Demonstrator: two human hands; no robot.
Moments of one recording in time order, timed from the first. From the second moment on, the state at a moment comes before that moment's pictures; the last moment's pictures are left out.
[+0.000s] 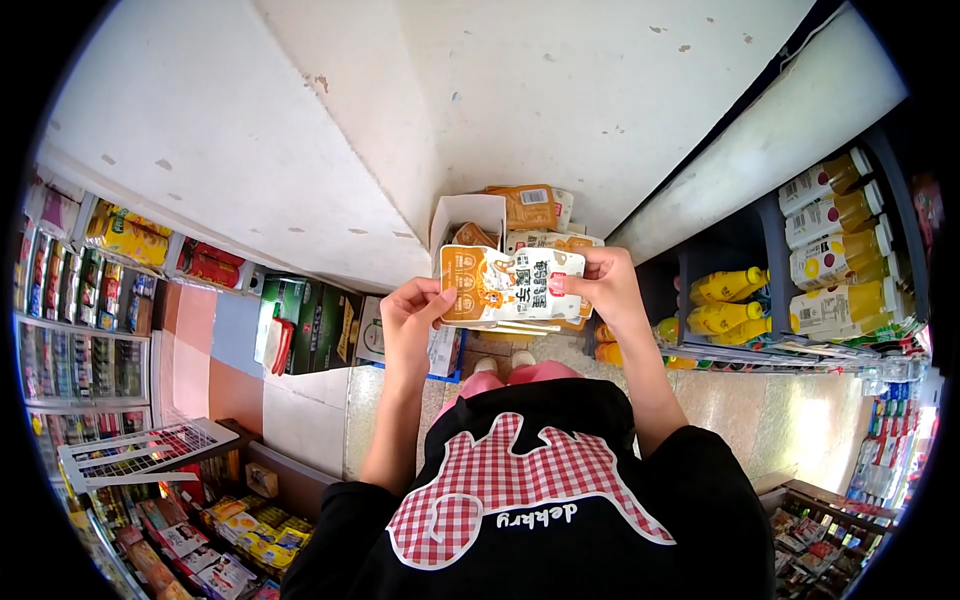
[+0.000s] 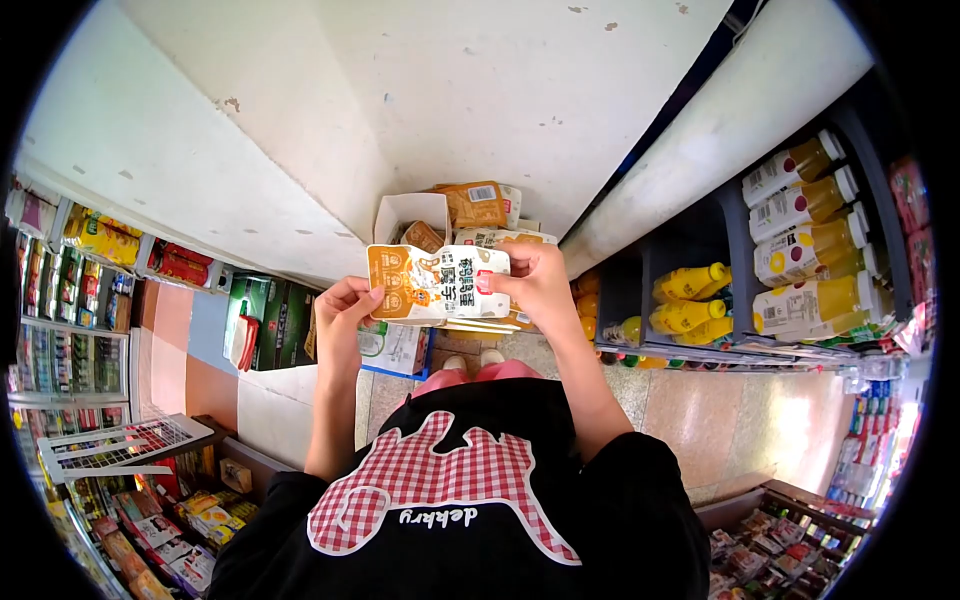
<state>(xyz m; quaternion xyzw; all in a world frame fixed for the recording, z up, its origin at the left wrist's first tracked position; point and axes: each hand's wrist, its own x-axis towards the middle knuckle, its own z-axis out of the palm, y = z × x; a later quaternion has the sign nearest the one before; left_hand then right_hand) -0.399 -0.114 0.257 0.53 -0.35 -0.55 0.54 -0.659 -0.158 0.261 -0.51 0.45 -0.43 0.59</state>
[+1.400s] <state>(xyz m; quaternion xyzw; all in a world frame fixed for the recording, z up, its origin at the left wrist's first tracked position) -0.400 -0.106 0.208 0.56 -0.39 -0.56 0.46 -0.715 -0.222 0.116 -0.42 0.61 -0.41 0.53</state>
